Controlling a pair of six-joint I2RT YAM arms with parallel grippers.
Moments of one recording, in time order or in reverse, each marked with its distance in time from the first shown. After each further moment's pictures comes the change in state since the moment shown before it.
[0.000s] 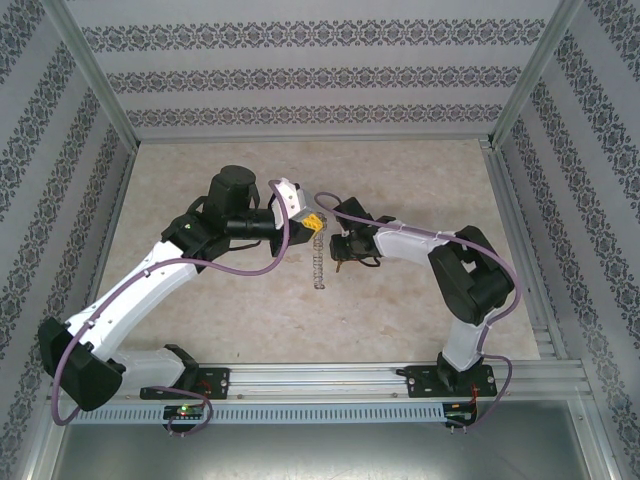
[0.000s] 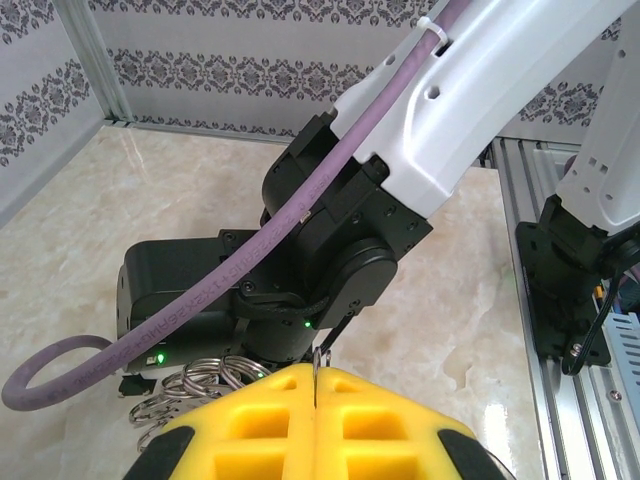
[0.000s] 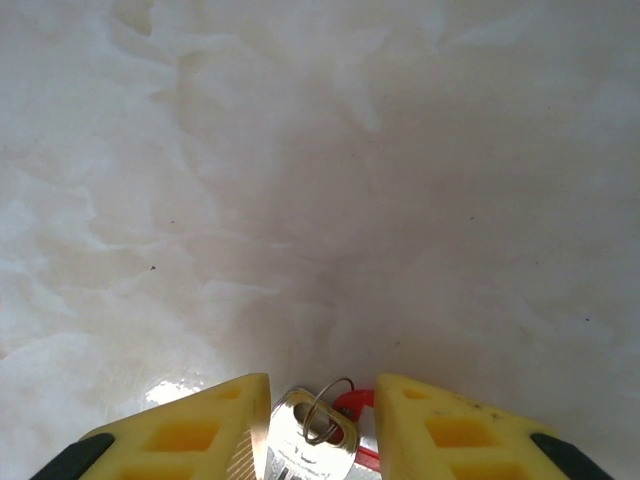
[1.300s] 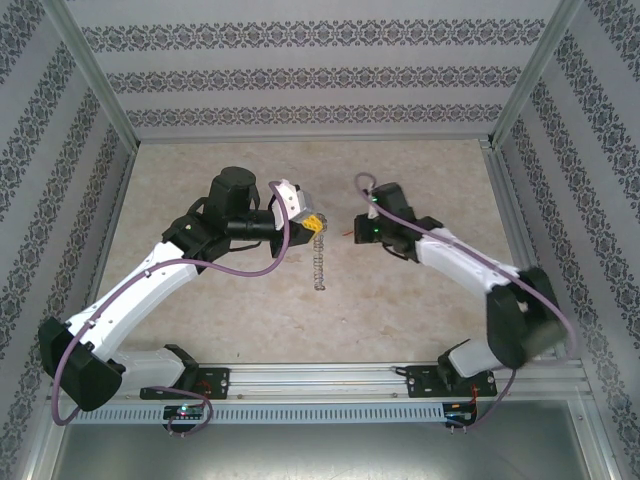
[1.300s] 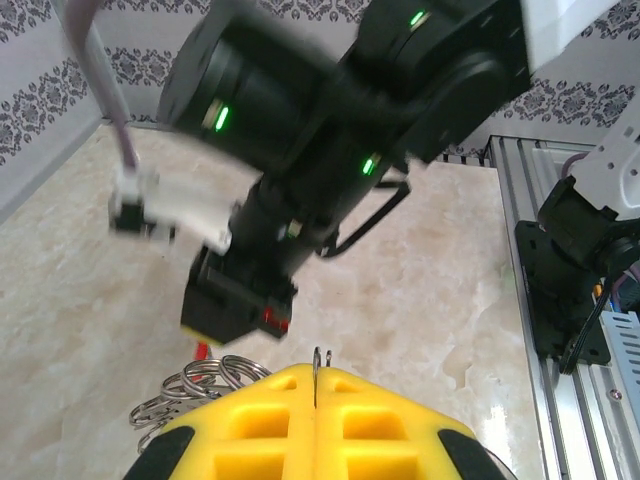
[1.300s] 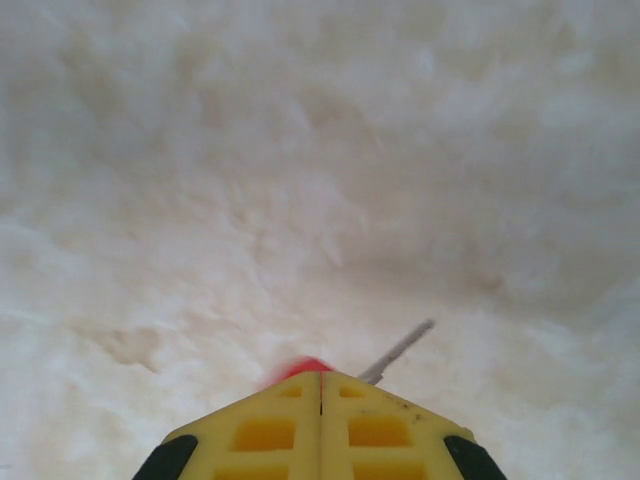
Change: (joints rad) left arm 0.000 0.004 -0.012 0.013 0.003 0.000; right arm -0.158 -0.403 -0.142 0.099 -0.111 -0.066
